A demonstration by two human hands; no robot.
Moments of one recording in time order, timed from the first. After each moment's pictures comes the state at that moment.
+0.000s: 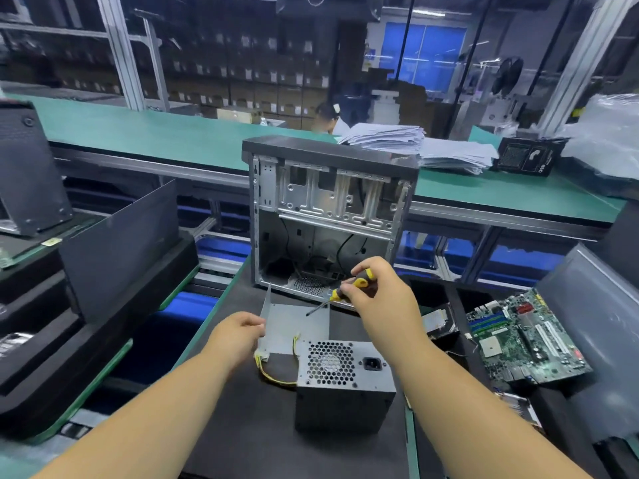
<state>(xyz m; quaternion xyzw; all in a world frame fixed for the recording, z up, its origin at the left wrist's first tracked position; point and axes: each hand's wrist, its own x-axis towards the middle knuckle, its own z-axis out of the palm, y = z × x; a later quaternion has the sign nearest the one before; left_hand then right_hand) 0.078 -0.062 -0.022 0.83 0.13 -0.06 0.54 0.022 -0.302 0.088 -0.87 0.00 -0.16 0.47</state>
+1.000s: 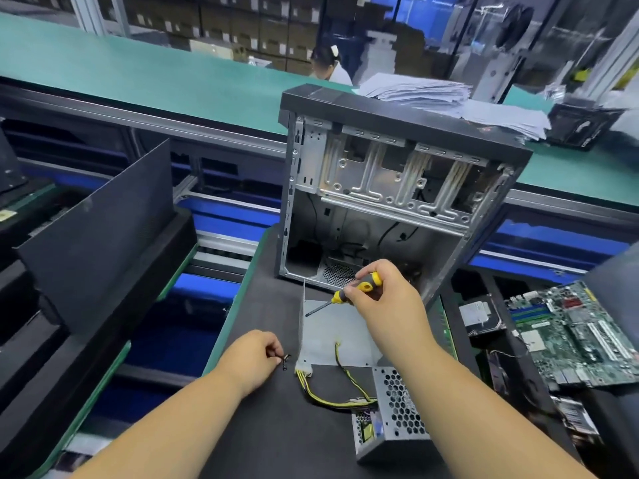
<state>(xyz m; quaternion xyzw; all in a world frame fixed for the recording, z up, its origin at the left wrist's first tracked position) 0.160 0.011 -0.112 0.94 -0.08 -0.15 0.29 0.112 -0.204 0.045 -0.89 0.07 -0.11 0.43</state>
